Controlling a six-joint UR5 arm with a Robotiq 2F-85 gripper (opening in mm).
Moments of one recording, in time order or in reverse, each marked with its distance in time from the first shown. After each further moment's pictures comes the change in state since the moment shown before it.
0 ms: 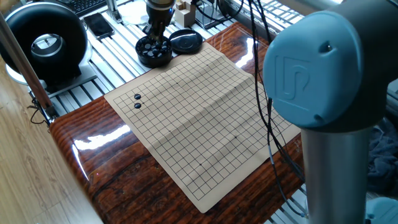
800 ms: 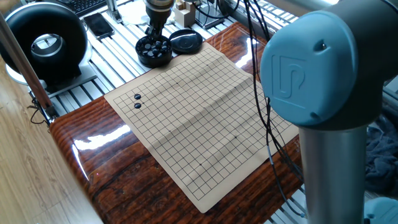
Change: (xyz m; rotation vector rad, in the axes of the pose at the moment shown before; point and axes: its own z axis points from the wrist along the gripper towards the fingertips) arm 0.001 0.004 0.012 -0.036 -0.005 -0.098
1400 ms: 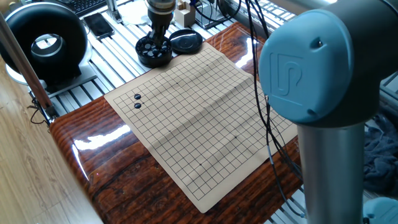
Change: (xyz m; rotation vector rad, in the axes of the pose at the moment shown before) arm 0.011 0.006 0.003 -0.027 0.037 0.065
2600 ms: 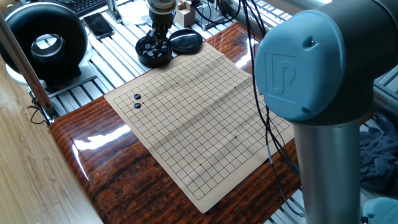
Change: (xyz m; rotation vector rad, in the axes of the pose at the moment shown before) arm -0.017 -0.016 0.009 0.037 -0.034 0.054
